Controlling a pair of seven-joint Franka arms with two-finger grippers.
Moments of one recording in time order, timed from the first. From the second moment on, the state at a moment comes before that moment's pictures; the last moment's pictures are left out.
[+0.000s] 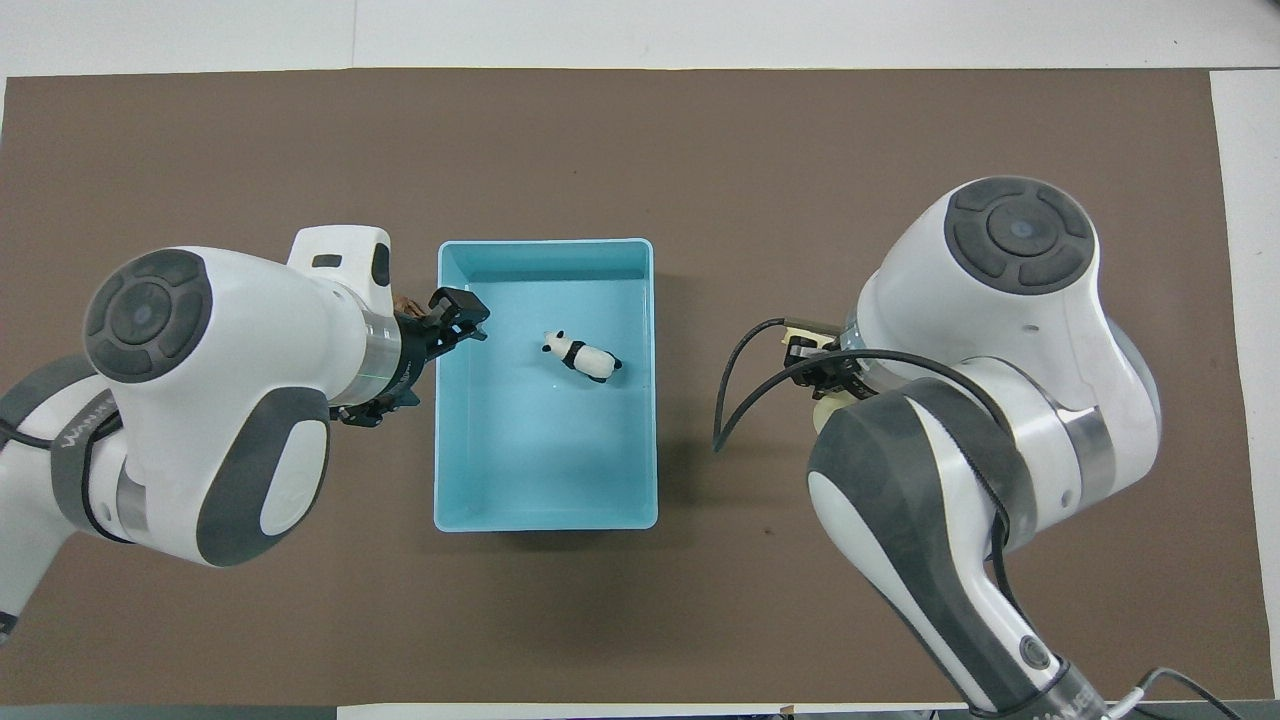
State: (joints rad) left arm -0.36 -0.05 -0.03 -2.04 -0.16 2.10 -1.01; right arm 0.28 0.06 0.13 -1.84 0.04 1.76 0.70
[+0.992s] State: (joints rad) left arm -0.12 0.21 -0.03 -1.98 -0.09 2.27 -1.39; right arm 0.59 0.25 0.13 -1.59 0.09 2.08 1.05
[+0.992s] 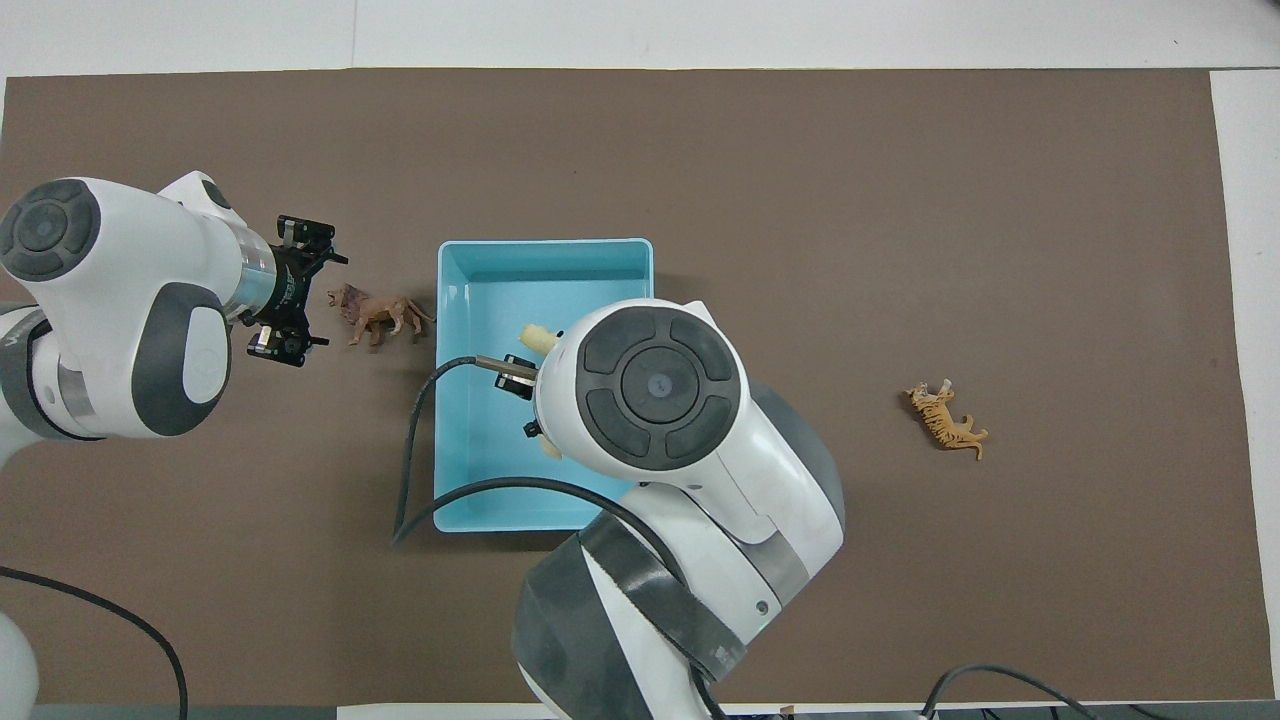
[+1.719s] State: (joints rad) left arm -0.13 0.25 -0.05 -2.06 -0.02 2.38 -1.42; right arm 0.60 0.27 0.12 -1.59 0.09 2.12 1.02
